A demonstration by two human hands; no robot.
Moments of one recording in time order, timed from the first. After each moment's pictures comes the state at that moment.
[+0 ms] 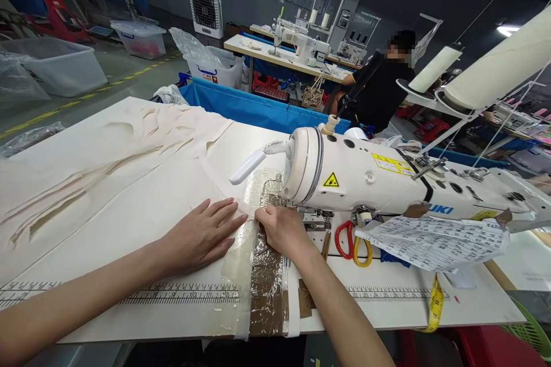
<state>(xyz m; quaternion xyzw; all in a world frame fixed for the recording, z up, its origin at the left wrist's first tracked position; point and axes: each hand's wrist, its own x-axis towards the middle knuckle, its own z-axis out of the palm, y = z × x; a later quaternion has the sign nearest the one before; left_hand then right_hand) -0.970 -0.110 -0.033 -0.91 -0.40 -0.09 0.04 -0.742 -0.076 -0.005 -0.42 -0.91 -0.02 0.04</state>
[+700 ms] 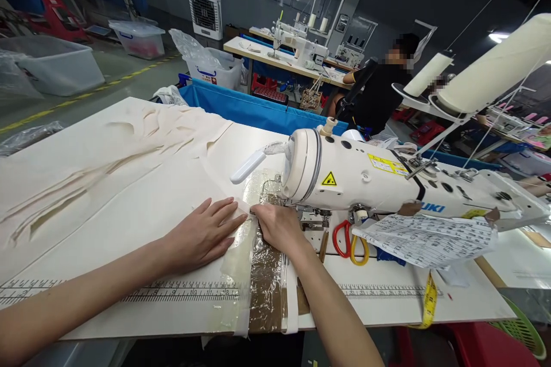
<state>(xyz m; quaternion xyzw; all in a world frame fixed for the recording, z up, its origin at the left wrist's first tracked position) -0.966 -0.110 -0.027 -0.91 -0.41 -0.05 0.03 -0.740 -0.072 -0.018 -0.40 -0.91 0.02 0.10</state>
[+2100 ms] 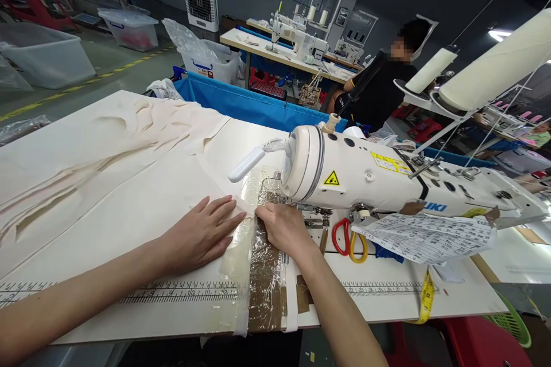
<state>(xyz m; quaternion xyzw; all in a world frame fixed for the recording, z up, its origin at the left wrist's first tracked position) -0.967 -0.110 -0.043 -0.90 -0.41 -0.11 0.04 -0.739 -0.080 0.002 -0.43 -0.90 -0.01 0.03</state>
